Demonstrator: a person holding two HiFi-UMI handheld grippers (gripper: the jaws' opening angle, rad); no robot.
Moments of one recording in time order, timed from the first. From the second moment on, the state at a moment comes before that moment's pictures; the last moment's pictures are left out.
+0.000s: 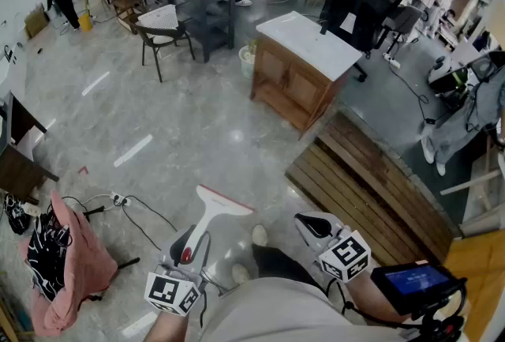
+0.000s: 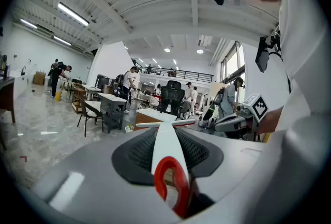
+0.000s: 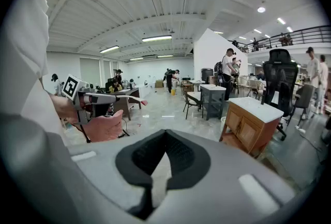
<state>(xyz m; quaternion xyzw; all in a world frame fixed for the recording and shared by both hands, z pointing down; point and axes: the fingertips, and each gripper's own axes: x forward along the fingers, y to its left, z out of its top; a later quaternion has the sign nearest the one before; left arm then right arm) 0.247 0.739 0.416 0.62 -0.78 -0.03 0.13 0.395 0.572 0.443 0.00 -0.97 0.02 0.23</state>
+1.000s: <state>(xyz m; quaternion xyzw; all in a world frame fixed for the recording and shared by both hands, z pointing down) 0.090 0.409 0.379 0.66 -0.75 0.02 0.11 0.217 0.282 0.445 0.02 -0.98 0.01 0.20</state>
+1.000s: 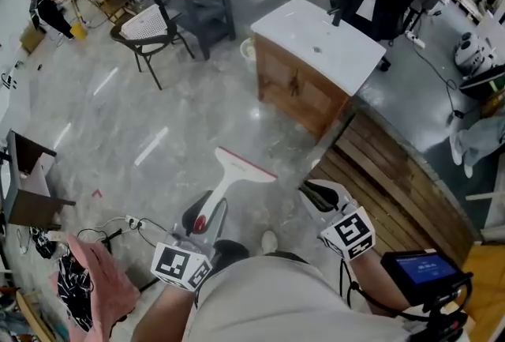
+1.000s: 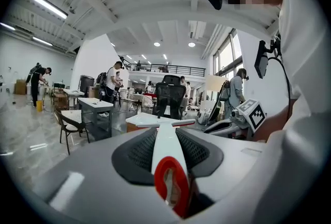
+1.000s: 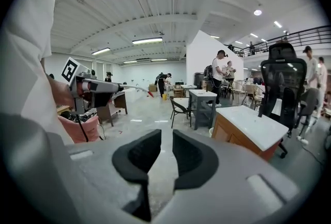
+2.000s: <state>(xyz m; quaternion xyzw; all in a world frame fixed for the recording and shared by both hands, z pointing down) -0.176 0.118 0.413 0.76 -0.64 0.01 0.13 0.008 0.058 0.439 0.21 -0.95 0.05 0.23</state>
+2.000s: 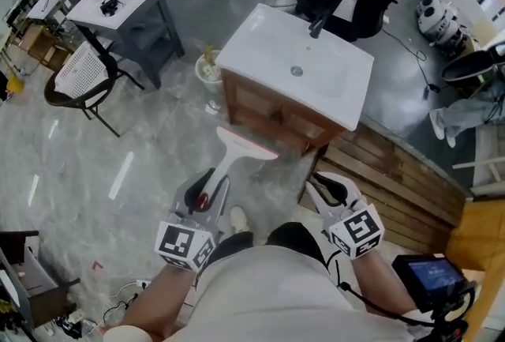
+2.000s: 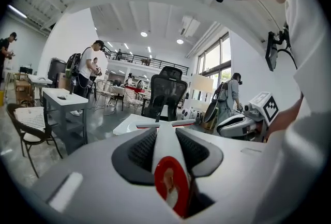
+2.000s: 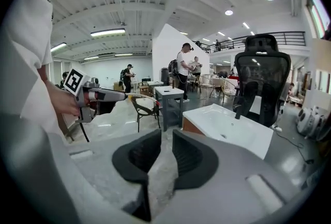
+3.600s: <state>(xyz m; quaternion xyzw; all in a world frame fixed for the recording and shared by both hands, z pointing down) -0.298 -0.382 0.517 0.75 -0.63 0.10 0.17 -0.009 -0.315 0.450 0.36 -0.90 0.11 0.24</state>
